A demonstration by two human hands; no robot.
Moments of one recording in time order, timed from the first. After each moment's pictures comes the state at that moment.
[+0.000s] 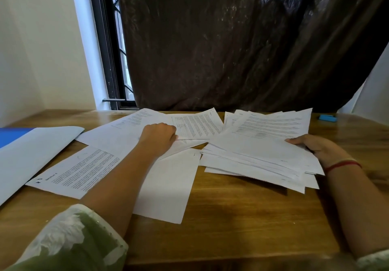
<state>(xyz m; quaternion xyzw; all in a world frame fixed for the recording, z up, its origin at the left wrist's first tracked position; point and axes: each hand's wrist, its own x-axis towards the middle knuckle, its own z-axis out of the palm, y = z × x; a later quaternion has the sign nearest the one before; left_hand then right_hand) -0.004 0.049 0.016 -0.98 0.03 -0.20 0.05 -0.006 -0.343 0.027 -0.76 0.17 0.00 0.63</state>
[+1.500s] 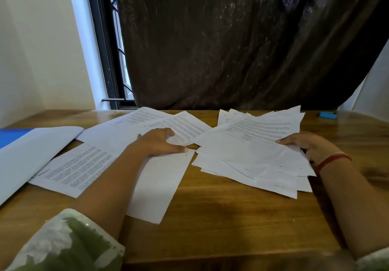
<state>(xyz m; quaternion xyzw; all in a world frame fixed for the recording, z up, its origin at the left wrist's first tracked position) 0.000 0.069 -0.002 -0.98 0.06 -0.05 -0.21 0.015 -0.325 0.019 -0.82 0.16 0.01 0.55</state>
